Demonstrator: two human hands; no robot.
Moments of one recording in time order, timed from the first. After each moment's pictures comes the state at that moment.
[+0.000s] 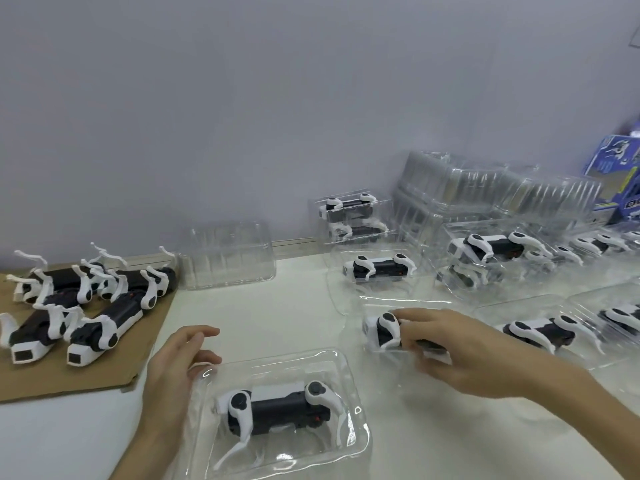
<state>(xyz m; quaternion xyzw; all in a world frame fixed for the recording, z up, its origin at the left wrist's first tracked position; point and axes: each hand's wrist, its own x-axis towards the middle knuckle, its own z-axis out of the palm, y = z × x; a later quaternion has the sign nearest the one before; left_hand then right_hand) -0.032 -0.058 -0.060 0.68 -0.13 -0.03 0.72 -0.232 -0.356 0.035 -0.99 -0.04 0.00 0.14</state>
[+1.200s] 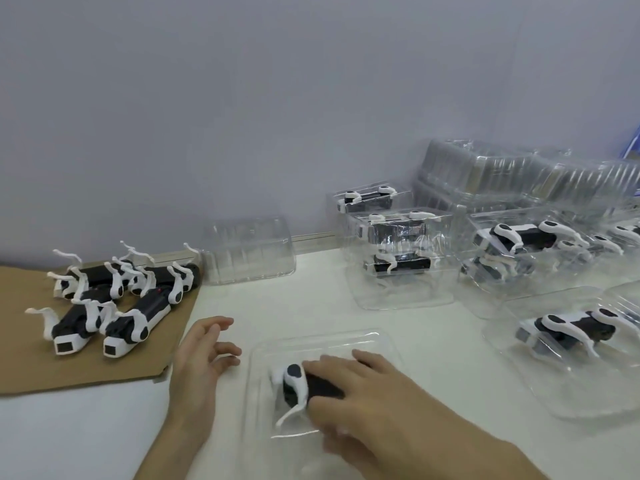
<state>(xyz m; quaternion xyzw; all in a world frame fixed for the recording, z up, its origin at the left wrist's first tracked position) -0.028 -0.059 -0.065 0.62 -0.09 -0.03 0.78 -0.208 -0.236 -0.002 -0.99 -0.15 -0.03 0.06</state>
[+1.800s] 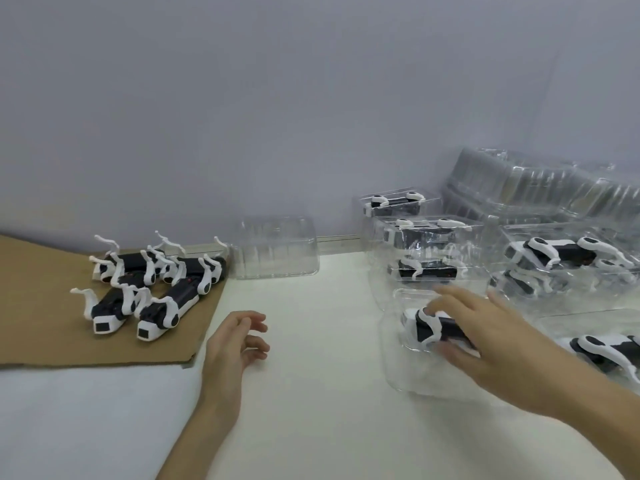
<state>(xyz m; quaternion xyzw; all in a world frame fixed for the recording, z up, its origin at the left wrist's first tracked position) -0.028 -0.061 -0.063 0.63 -0.09 -0.05 0.77 -0.220 -0.321 0.034 -0.99 0.09 -0.05 0.06</state>
